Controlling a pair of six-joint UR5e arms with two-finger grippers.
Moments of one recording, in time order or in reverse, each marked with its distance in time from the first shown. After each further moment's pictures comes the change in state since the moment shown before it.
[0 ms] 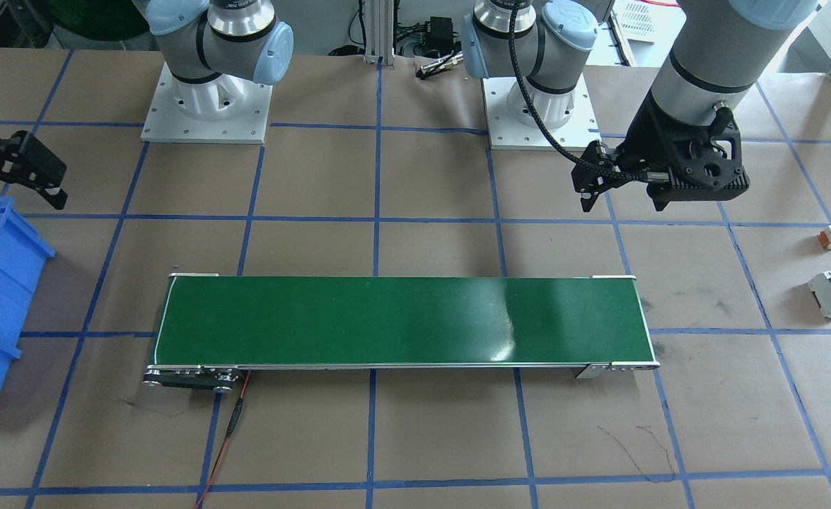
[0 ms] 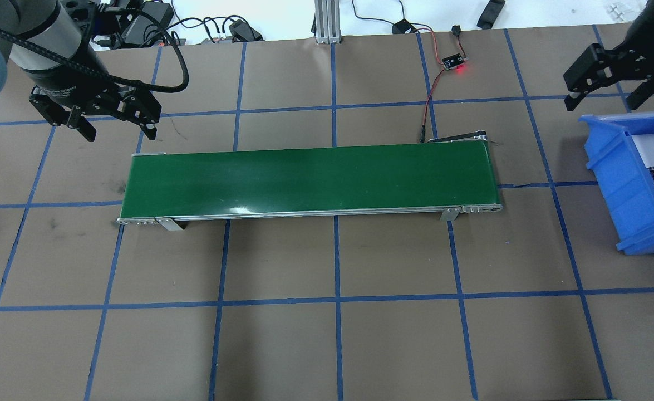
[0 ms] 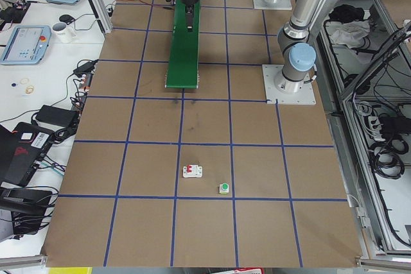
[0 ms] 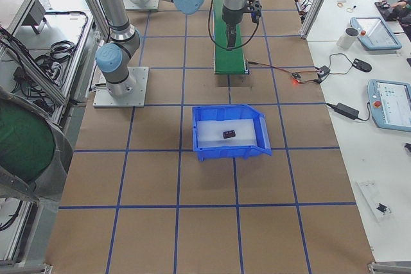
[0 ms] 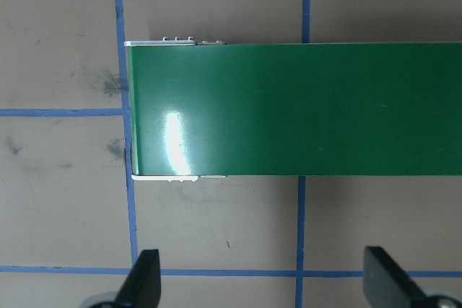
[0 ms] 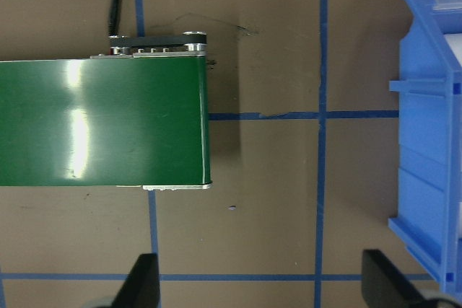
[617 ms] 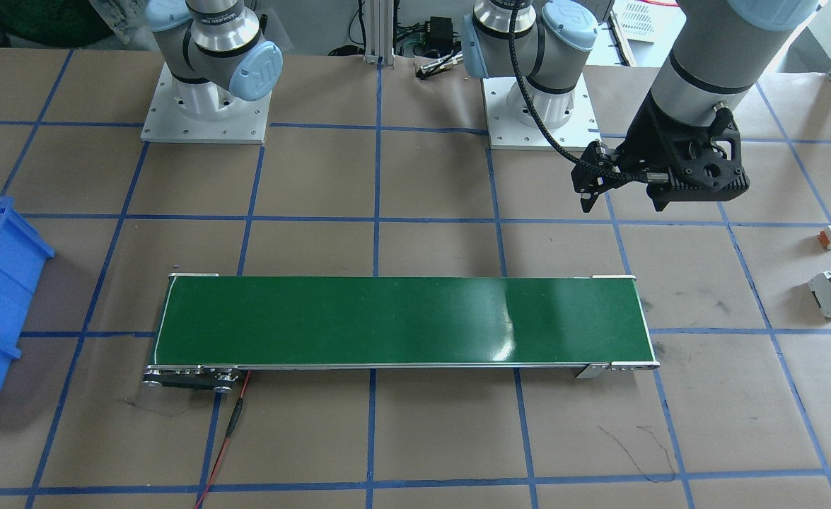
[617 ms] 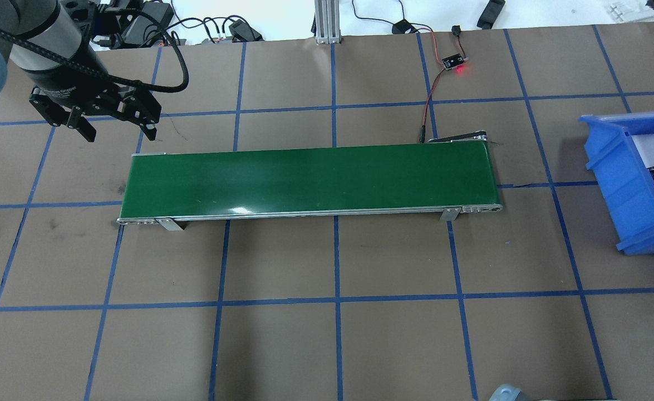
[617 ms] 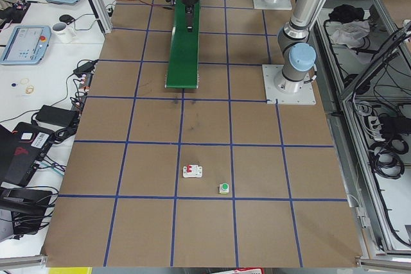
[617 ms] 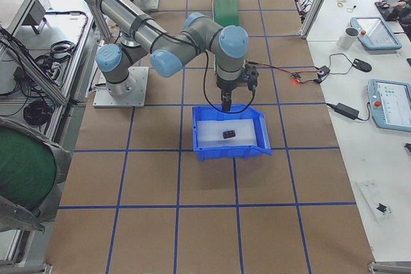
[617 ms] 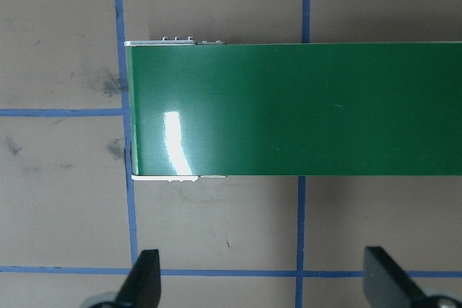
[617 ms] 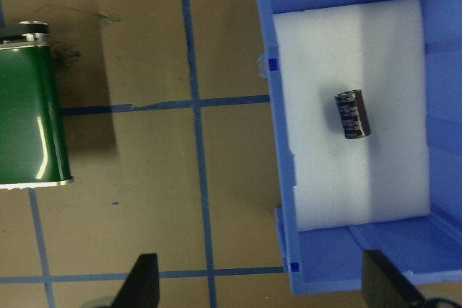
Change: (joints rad) left arm 0.000 -0.001 0.000 0.000 0.000 0.000; right arm -0.299 0.032 0.015 -0.036 -0.006 -0.251
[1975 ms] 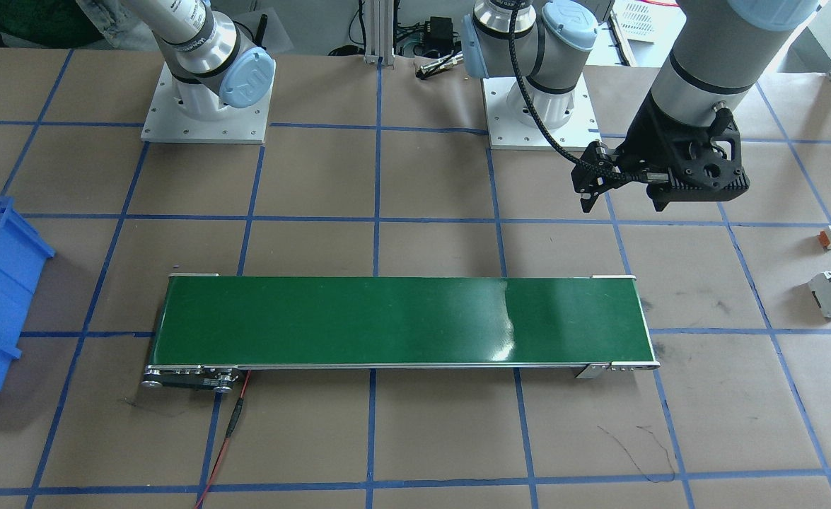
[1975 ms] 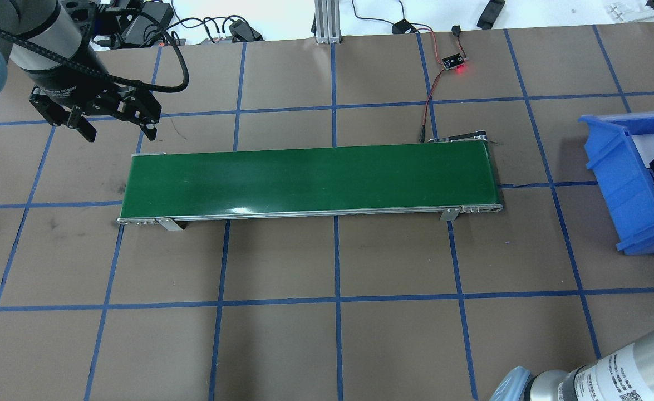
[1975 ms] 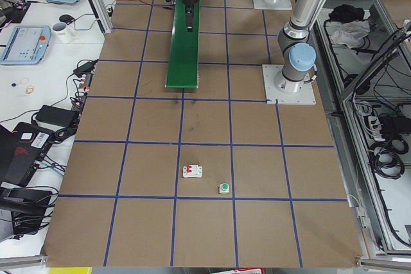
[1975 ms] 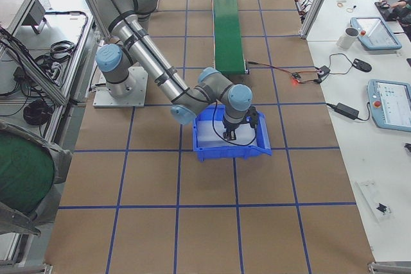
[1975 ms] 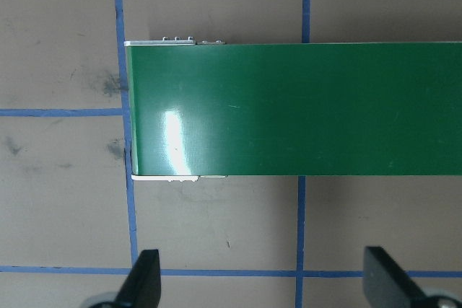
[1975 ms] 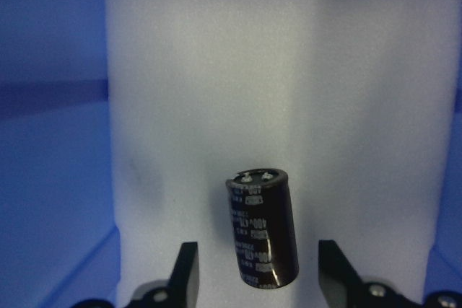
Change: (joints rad) left arm 0.000 0.000 0.000 0.000 0.000 0.000; right arm -0.147 0.358 0.147 -0.464 0.012 -0.286
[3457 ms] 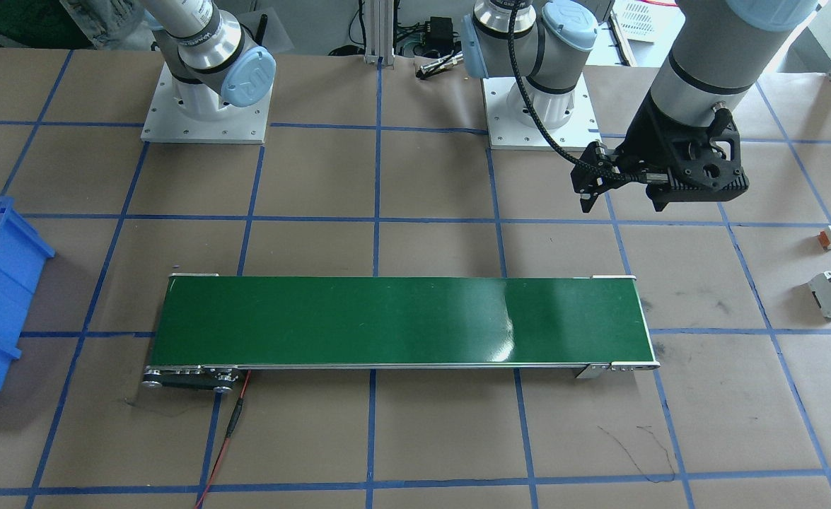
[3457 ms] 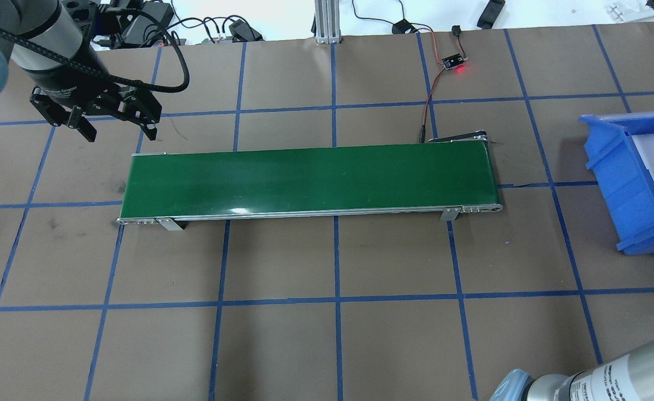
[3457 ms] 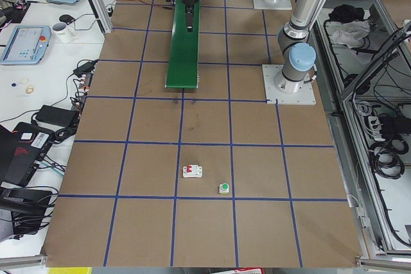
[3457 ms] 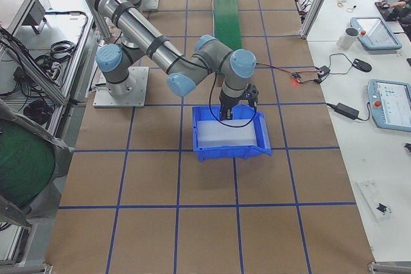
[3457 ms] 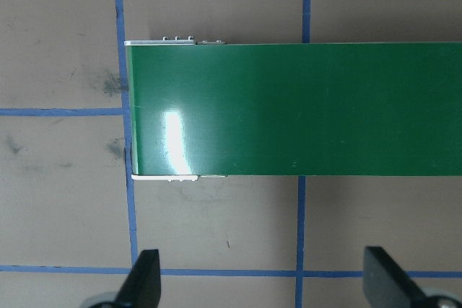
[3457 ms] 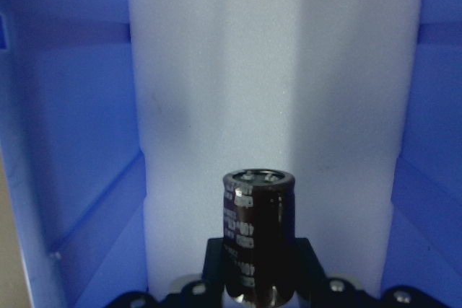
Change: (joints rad) left arm -0.001 0.000 0.000 0.000 0.002 -0.003; right arm 0.020 -0.068 -0.041 0.154 -0.103 0.045
